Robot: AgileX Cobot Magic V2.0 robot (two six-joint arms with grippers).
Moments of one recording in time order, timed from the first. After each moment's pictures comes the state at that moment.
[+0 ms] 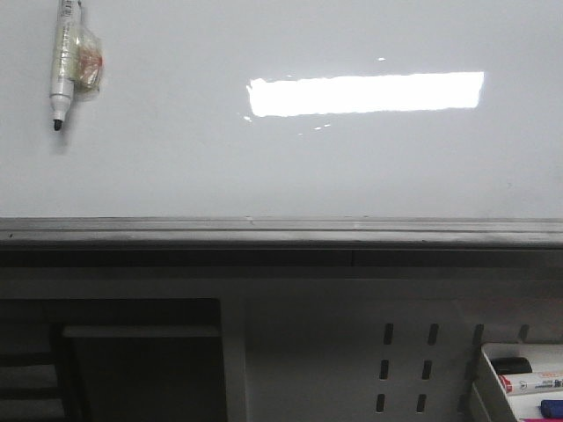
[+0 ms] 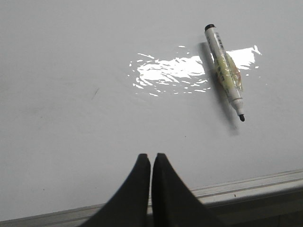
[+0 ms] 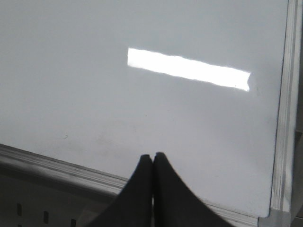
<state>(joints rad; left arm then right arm) -0.14 -0.01 0.00 -0.07 0.04 0.13 0.05 -0.01 0.01 0.01 0.06 -0.27</state>
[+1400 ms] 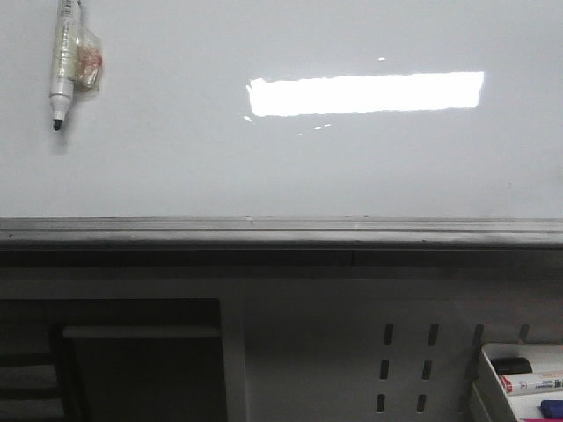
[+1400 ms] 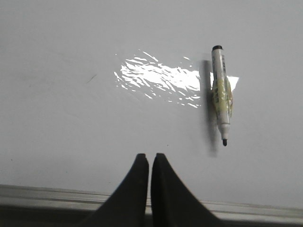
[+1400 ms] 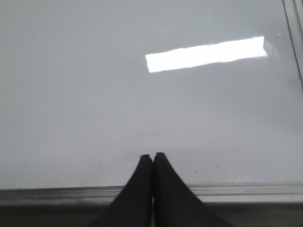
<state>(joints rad) -0.14 -0.01 0.00 -0.42 0.03 0.13 0.05 -0.01 0.01 0.43 0.05 -0.27</state>
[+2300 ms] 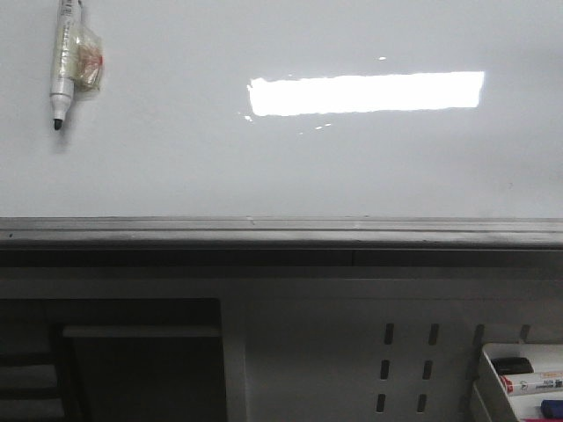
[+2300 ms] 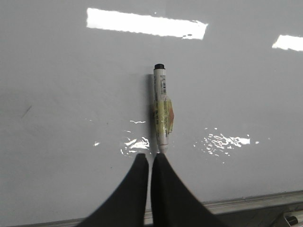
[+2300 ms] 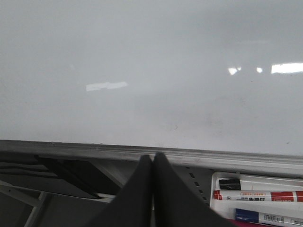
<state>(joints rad) -0.14 0.39 -0.54 -0.42 0.47 0.17 0.05 0.54 -0.49 0.56 0.53 -0.28</state>
